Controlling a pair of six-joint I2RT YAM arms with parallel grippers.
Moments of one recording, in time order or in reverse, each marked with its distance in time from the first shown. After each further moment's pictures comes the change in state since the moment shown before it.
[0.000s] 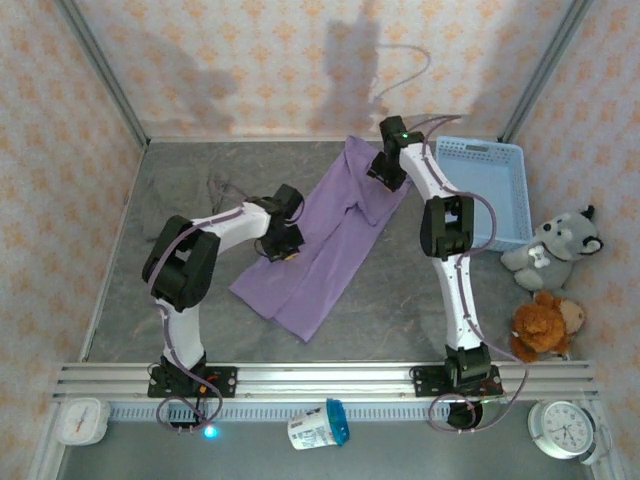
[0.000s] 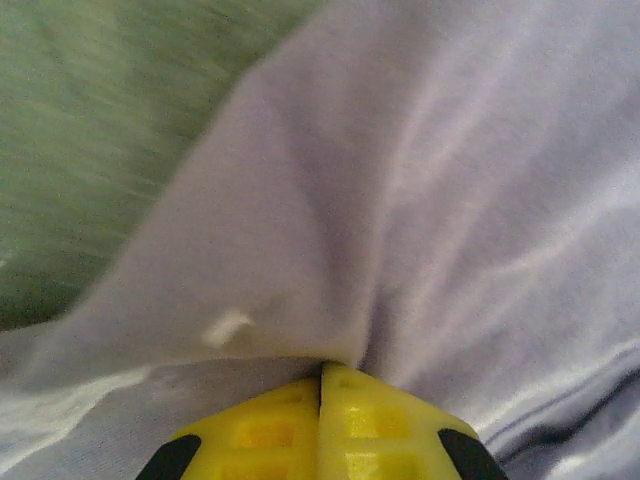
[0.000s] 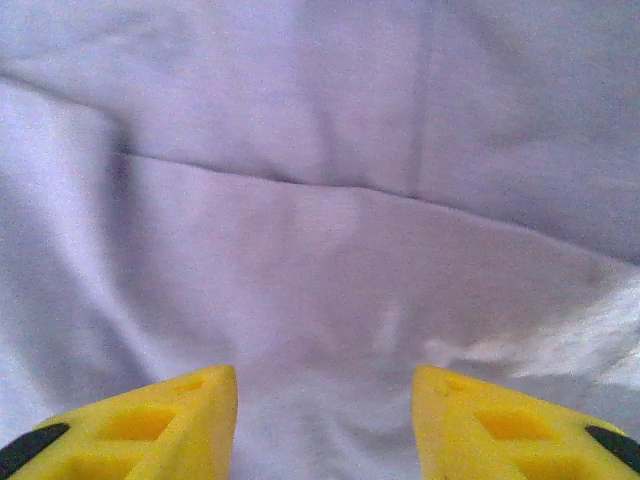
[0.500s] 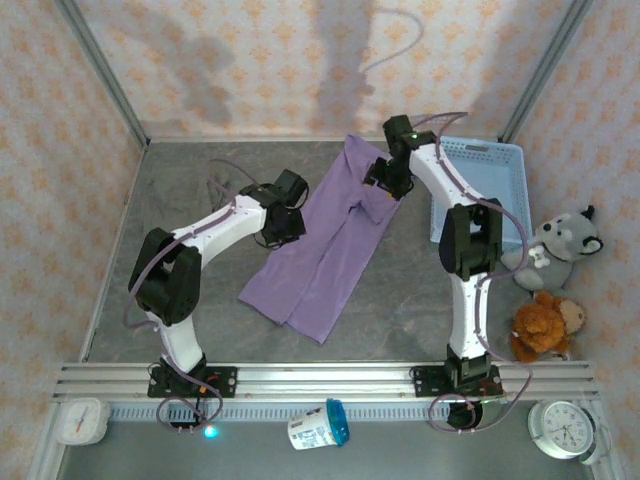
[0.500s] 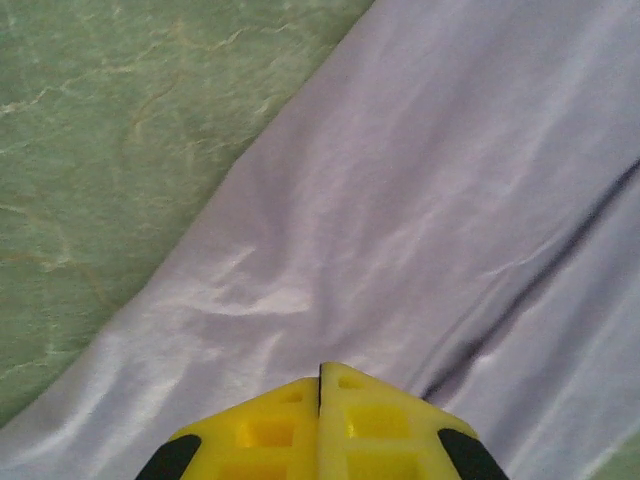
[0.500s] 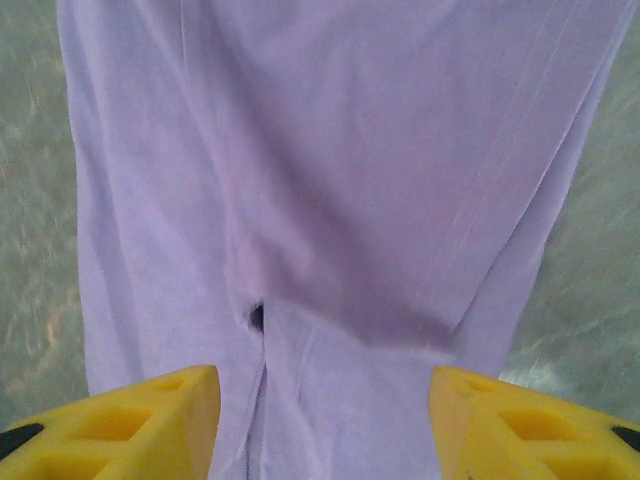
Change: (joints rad) left arm -0.023 -0.118 0.083 -0.146 -0.143 0.131; right arm 0.061 -0.443 -0.525 0.014 -0.100 -0.094
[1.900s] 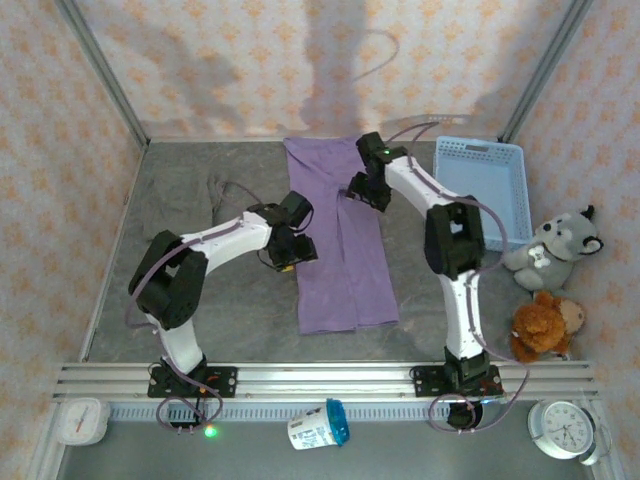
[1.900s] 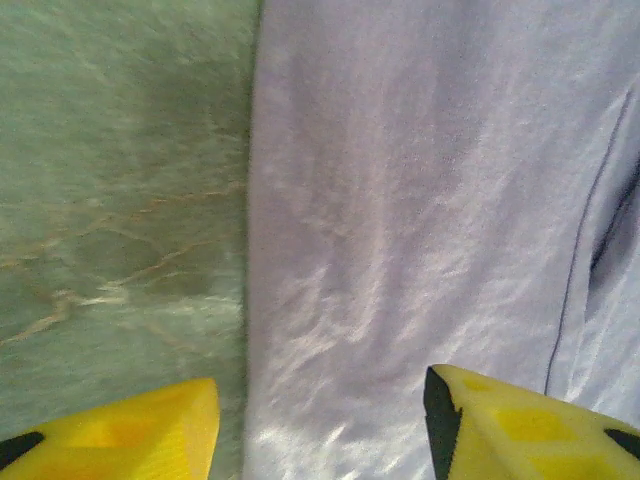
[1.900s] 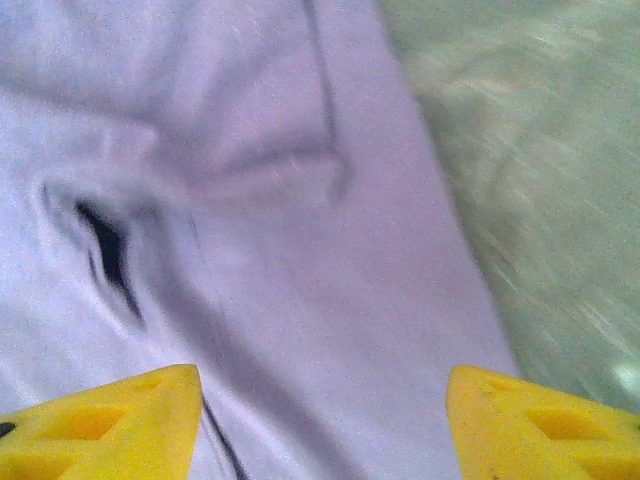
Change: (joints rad) left arm -0.056 -0.042 -0.155 0.083 0.164 -0.048; right arm 0.096 0.011 -0.096 0.119 0.134 0.059
